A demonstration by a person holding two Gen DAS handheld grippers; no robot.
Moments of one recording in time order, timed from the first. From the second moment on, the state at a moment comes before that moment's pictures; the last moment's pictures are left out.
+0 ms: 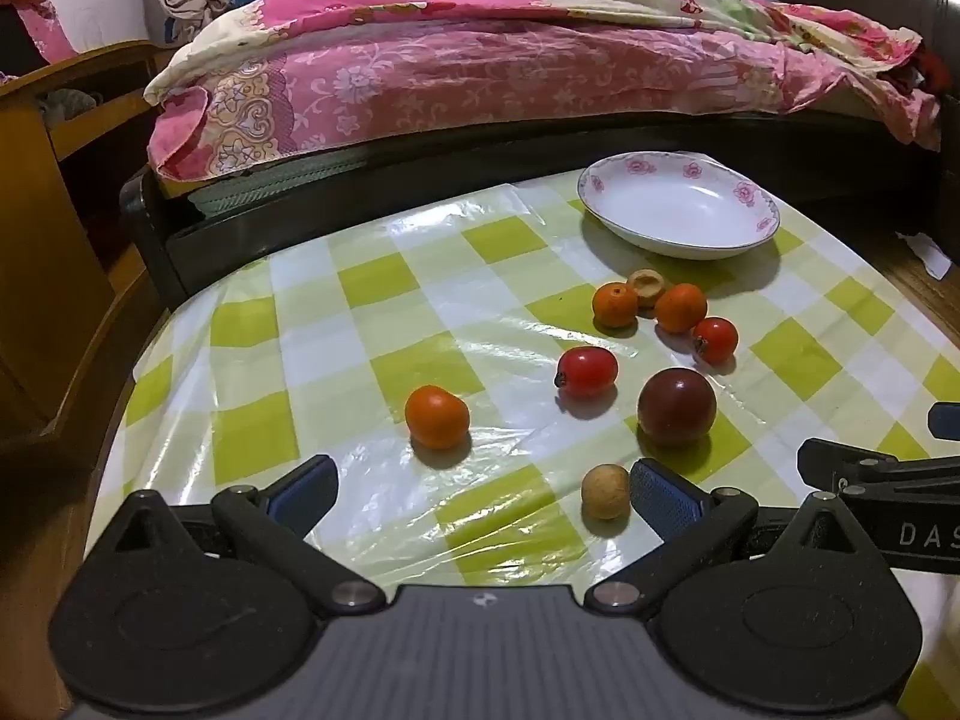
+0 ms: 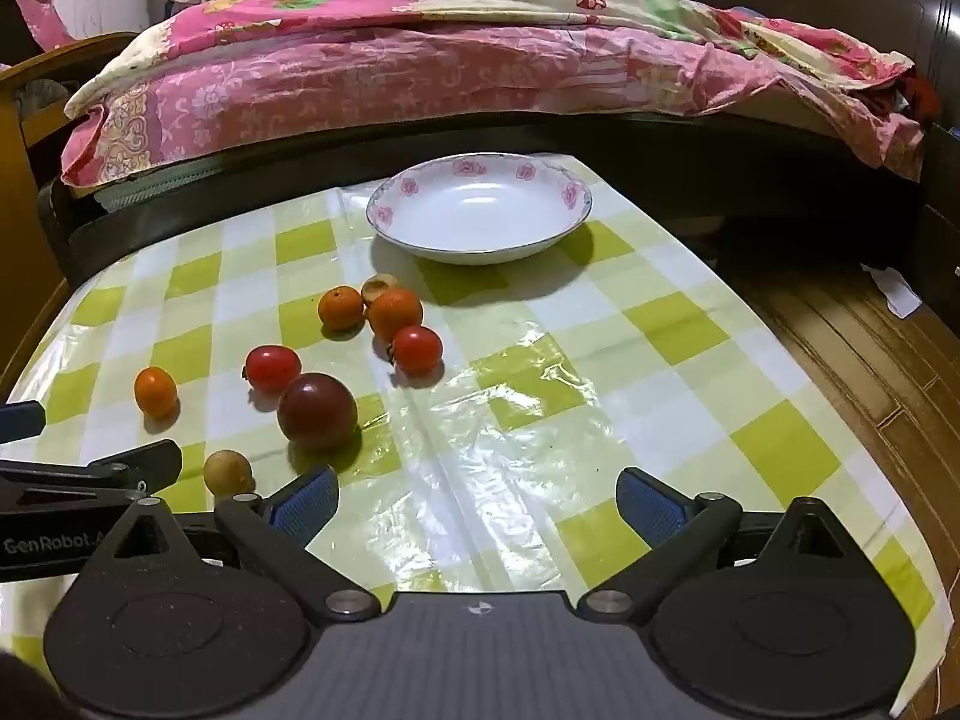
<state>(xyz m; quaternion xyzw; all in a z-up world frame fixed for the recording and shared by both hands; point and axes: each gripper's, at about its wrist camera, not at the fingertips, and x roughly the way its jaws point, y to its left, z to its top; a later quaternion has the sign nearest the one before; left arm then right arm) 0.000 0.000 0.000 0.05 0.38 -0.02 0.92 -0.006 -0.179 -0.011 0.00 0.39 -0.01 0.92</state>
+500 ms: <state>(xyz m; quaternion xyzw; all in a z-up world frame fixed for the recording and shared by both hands) 0.001 0.002 -0.003 0.05 0.39 -0.02 0.92 -0.007 -0.173 -0.016 0.00 0.40 0.00 0.92</state>
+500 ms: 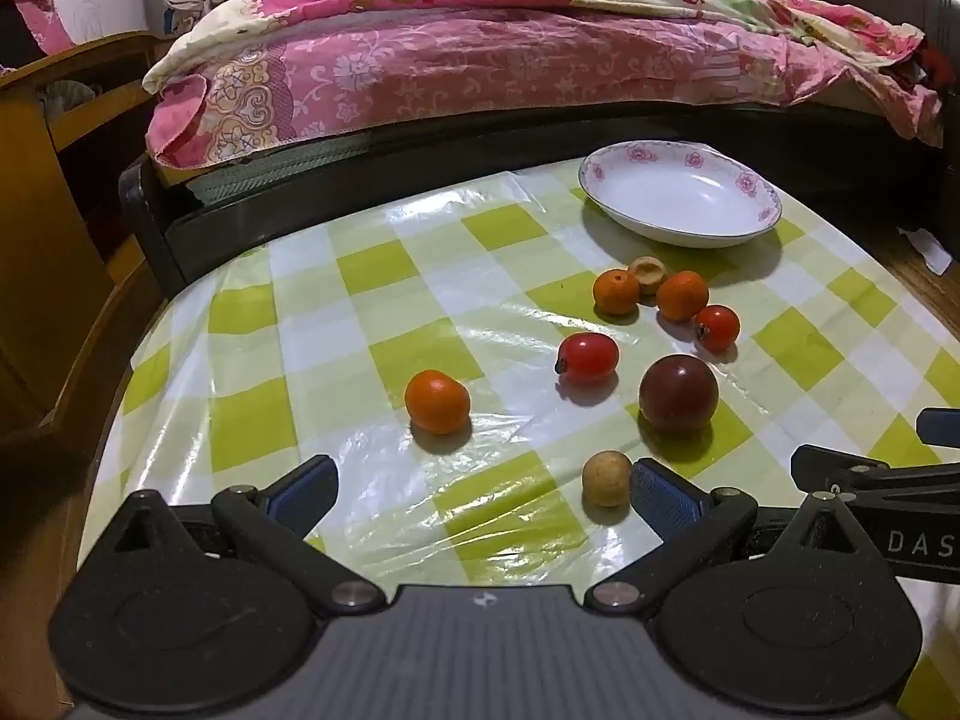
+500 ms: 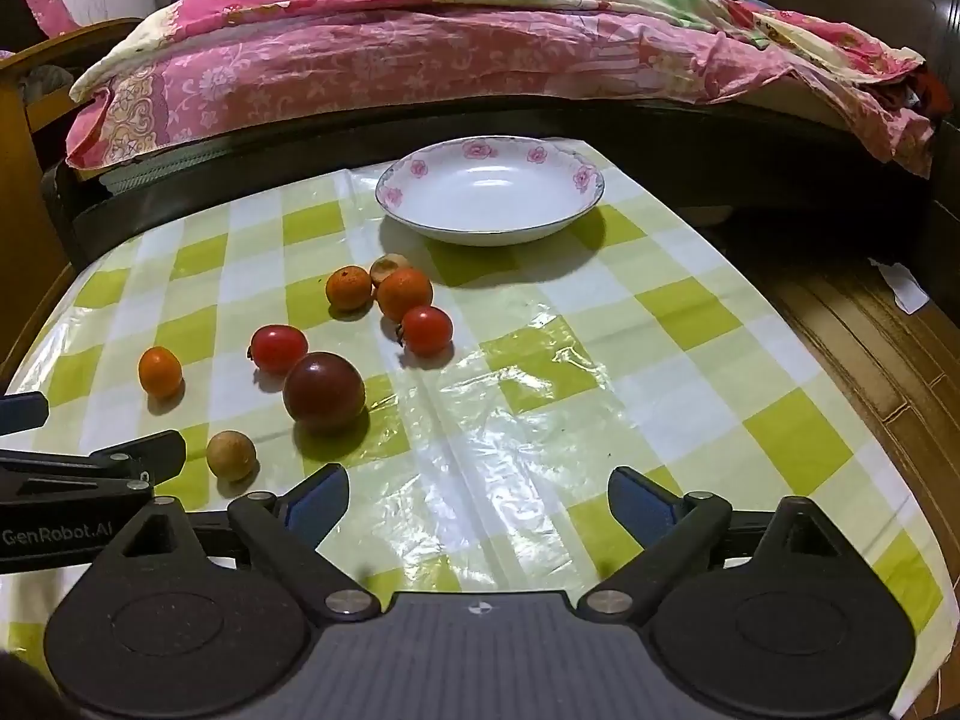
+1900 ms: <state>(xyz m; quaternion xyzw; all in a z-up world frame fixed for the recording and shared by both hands) 0.007 -0.004 -0.019 0.05 0.40 -0.05 0.91 -0.004 -0.174 -0.029 0.02 0.43 0.00 0.90</state>
